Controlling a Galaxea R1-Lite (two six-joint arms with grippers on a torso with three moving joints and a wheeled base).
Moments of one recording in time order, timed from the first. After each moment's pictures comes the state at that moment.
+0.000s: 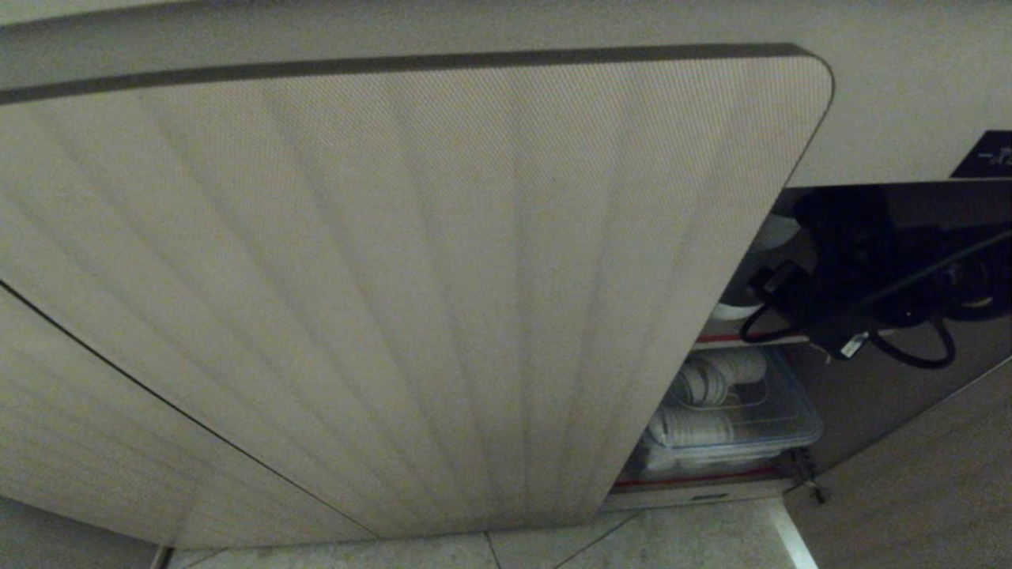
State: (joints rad) left arm 0.00 0.00 0.00 0.00 0.01 -0.03; right arm 0.22 1.80 -1.24 0.13 -0.36 0.90
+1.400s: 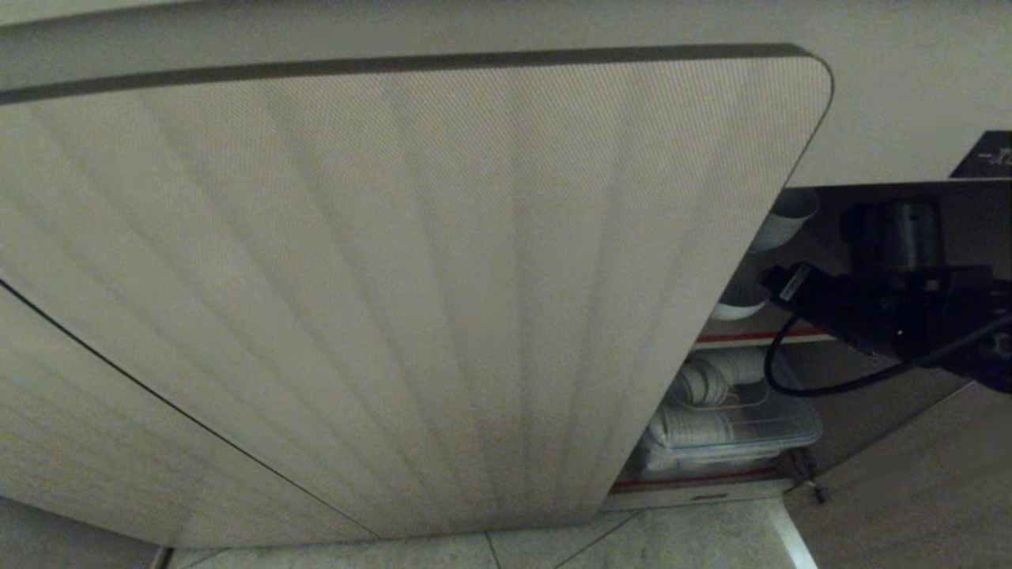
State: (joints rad) left arm 0.00 0.00 0.00 0.00 0.01 -0.03; right arm 0.22 1.70 -0.97 -0.30 -0.42 0.61
